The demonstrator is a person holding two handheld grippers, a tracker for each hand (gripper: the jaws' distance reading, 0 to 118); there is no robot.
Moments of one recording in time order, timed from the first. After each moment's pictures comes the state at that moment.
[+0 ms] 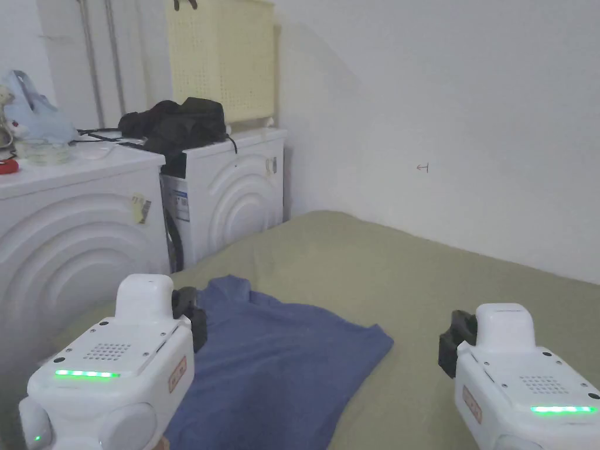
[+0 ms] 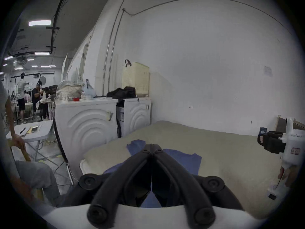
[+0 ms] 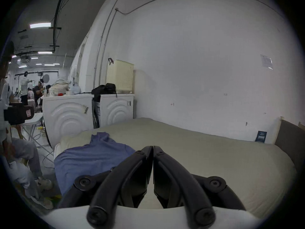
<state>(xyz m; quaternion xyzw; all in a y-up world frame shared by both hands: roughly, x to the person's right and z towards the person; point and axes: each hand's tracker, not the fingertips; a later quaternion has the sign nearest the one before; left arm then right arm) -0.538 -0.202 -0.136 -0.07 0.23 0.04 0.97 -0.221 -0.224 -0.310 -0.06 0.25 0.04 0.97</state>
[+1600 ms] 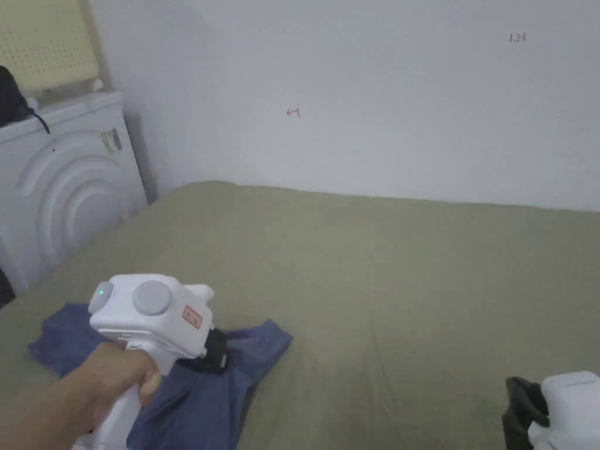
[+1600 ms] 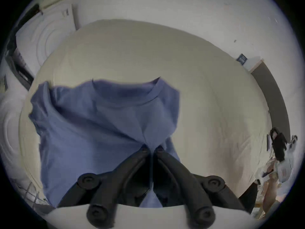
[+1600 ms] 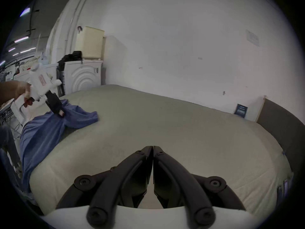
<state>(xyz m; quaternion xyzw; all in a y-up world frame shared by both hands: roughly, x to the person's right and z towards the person) -0.536 -0.298 -0.530 -0.53 -0.07 0.04 0.84 -0.084 -0.331 -0.403 -0.18 0.11 0.07 0.97</state>
